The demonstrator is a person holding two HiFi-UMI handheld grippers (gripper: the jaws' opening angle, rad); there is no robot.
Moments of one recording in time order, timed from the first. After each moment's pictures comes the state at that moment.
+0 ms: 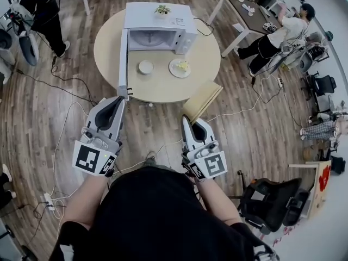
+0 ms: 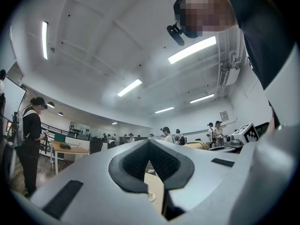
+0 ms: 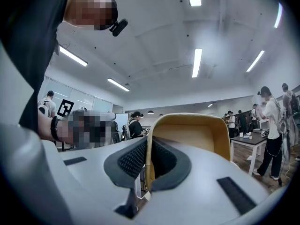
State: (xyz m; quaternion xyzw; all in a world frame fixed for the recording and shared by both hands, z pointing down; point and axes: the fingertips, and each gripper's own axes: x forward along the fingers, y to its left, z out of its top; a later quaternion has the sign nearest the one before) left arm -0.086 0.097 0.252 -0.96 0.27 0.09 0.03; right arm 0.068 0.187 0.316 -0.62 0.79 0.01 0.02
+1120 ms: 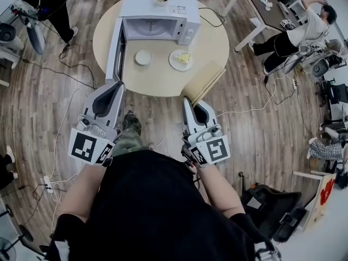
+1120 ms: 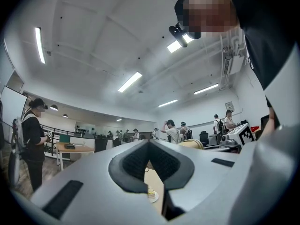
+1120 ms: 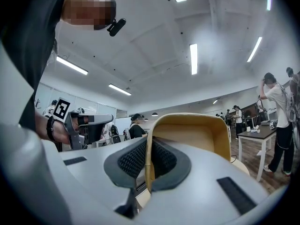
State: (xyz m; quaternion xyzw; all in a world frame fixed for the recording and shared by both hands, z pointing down) left arm 0.001 0.080 0.269 -0.95 0.31 0.05 0.04; right arm 0.157 0.143 0.338 -0.58 0.81 -0.01 0.05
